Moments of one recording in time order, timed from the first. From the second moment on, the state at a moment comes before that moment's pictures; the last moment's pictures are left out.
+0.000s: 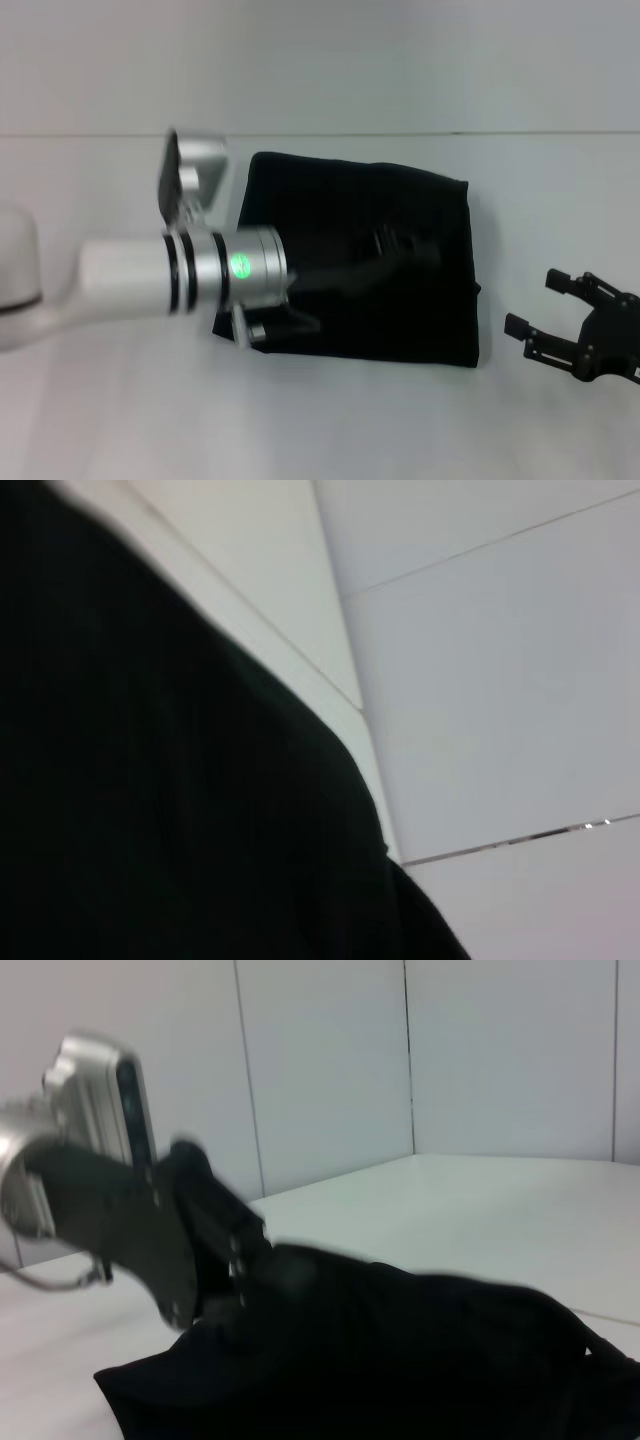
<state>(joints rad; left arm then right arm) -0.87 -2.17 0.70 0.26 1.92 1.21 -2.26 0.37 2.08 -0.52 -0.40 -1.84 -1.41 0.88</state>
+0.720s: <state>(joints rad) -0.85 -2.17 0.70 0.24 1.91 1.23 -2.21 0.58 2.10 -0.51 -0.30 -1.81 -1.14 0.82</state>
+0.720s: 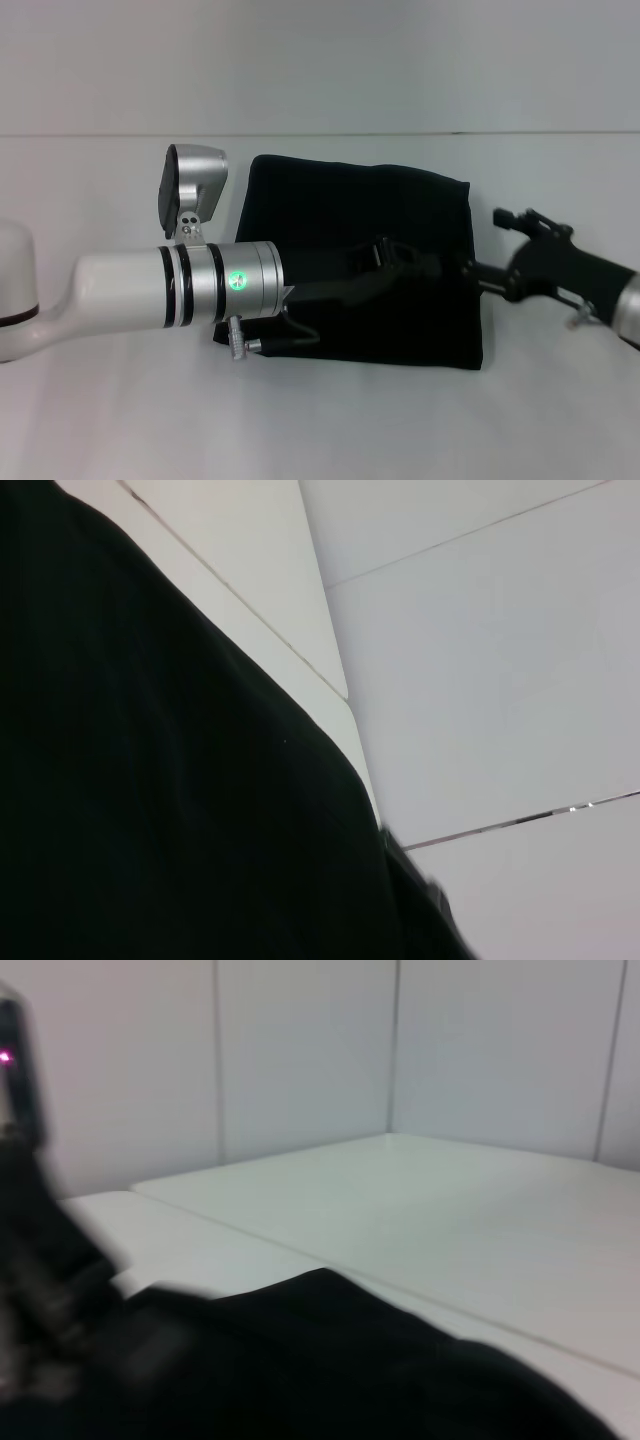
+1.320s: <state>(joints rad) -0.84 -2.17 0.71 0.21 1.91 1.19 -2.16 0.75 2.10 -0.52 -0.23 -1.60 -0.86 0.70</state>
